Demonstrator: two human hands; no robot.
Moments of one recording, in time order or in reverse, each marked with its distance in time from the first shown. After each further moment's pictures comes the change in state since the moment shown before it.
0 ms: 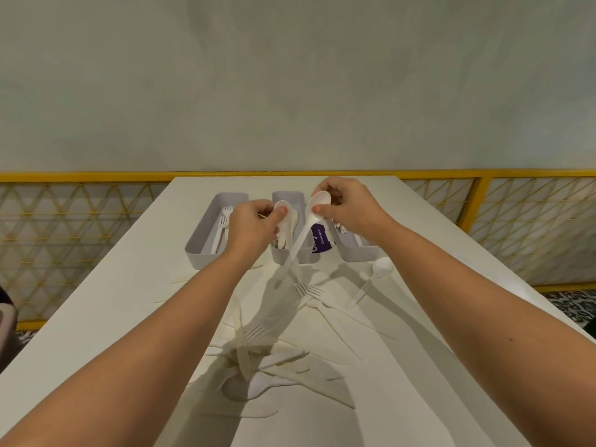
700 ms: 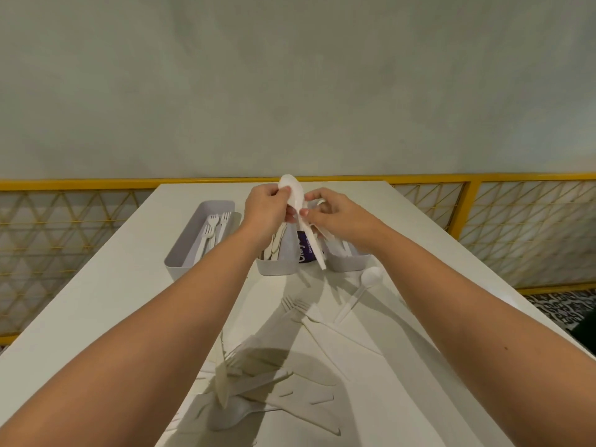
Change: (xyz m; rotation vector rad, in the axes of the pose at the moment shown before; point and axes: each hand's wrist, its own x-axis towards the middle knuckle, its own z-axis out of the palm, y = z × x) left_hand 0.039 0.034 0.041 -0.212 -0.089 -0.122; right_hand 0.007 0.011 -0.010 0.179 -0.156 0.144
